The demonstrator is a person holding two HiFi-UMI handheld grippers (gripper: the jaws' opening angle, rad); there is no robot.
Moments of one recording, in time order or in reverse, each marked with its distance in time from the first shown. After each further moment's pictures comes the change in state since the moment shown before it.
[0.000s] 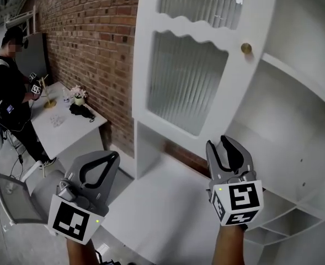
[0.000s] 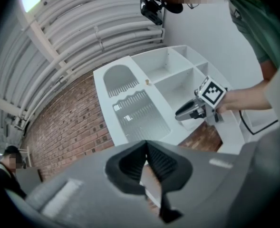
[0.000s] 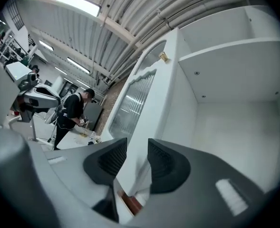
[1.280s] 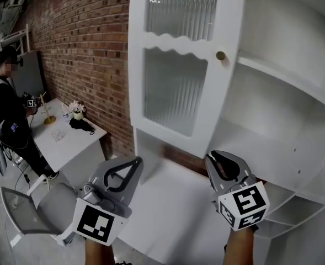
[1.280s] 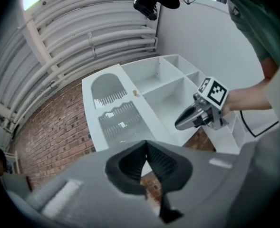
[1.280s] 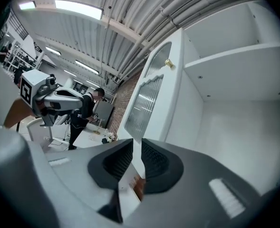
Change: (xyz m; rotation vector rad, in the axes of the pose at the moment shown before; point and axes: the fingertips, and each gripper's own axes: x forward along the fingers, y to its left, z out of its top) left arm 0.000 -0.038 0.061 0.008 -0.135 -0.082; right arm -0.067 0.020 0.010 -0.006 0.040 0.116
